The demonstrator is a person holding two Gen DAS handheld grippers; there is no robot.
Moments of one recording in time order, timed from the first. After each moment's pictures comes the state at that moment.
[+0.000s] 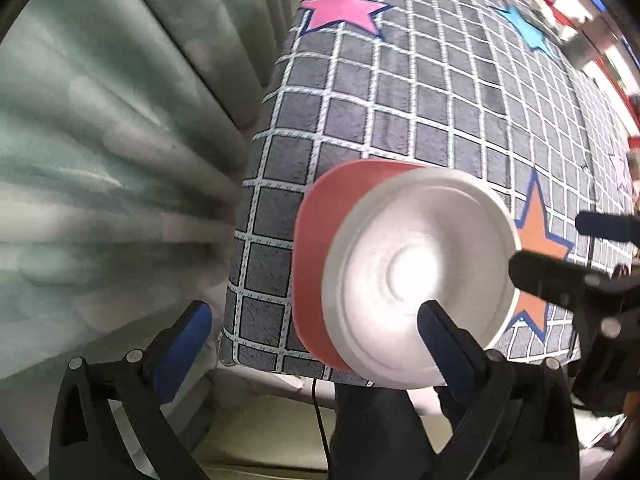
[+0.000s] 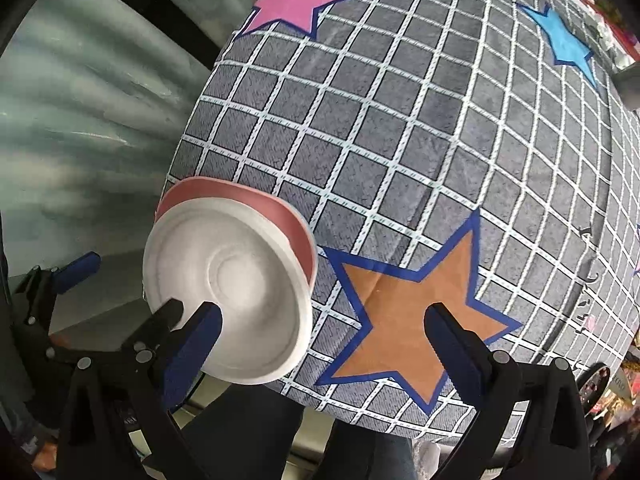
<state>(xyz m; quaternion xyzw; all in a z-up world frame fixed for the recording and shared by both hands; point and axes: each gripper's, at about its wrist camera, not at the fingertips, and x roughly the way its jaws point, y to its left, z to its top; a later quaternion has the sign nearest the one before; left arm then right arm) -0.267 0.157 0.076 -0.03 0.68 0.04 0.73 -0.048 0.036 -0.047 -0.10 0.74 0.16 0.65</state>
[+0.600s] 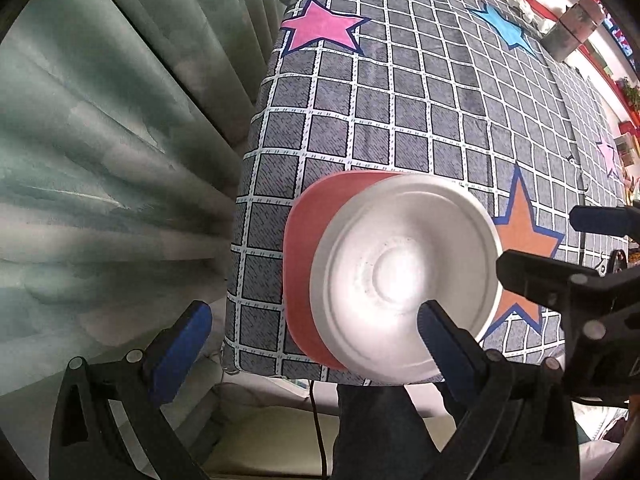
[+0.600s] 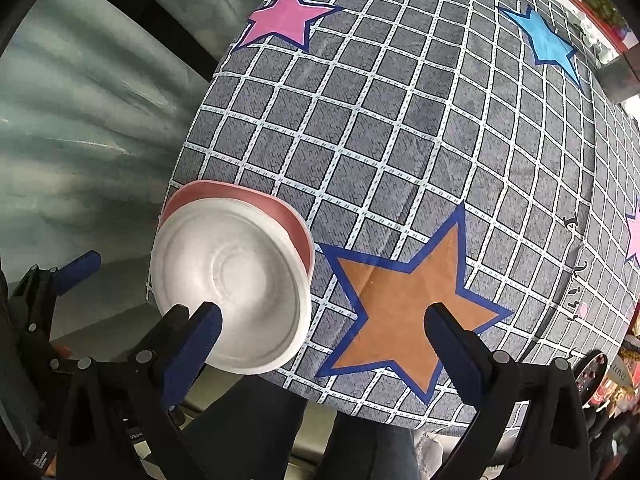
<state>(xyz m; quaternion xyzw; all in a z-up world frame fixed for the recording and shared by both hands) -0.250 0.130 0.090 -0.01 0.66 0.03 0.75 -0.049 0.037 -0.033 -0.10 0.73 0.15 0.66</state>
